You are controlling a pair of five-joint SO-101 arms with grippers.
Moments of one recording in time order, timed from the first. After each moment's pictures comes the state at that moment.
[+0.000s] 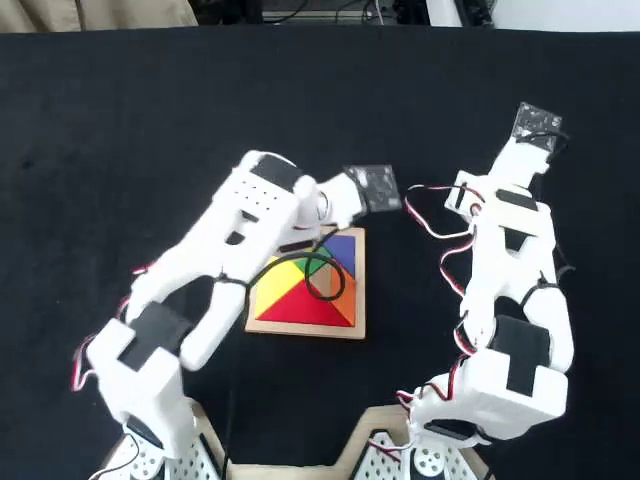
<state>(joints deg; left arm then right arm) 23.7 14.2 1.6 70.4 -52.0 18.1 4.3 30.5 31.1 -7.9</state>
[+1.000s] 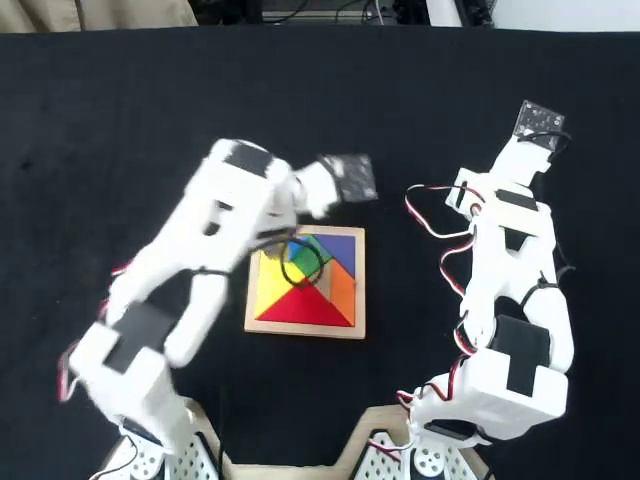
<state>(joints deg) 17.6 10.6 0.8 73.4 -58.3 18.1 4.3 30.5 29.5 -8.0</state>
